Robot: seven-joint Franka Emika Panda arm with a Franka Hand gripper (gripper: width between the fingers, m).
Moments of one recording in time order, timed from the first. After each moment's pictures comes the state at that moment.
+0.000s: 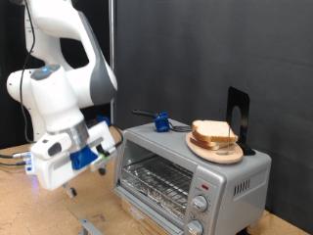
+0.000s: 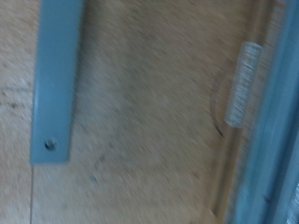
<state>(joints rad) -0.07 -0.05 -0.15 -2.50 0.58 2.52 -0.02</state>
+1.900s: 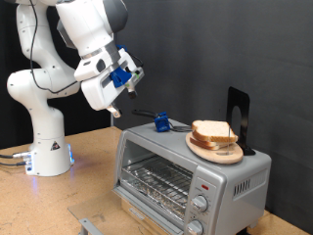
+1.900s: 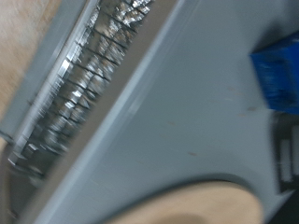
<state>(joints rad) 0.03 -0.43 -0.04 -2.48 0.55 2.19 -0.09</state>
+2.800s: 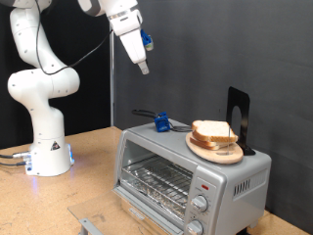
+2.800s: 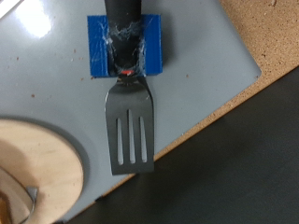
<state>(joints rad) 0.10 -0.60 0.11 -2.42 0.41 2.01 -0.06</state>
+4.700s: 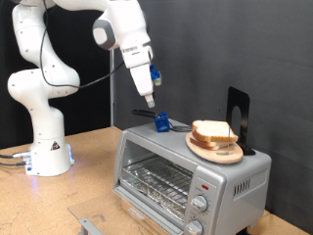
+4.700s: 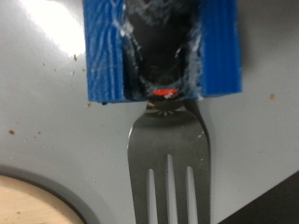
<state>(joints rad) 0.10 -0.49 0.23 -2.59 0.38 2.37 -0.03</state>
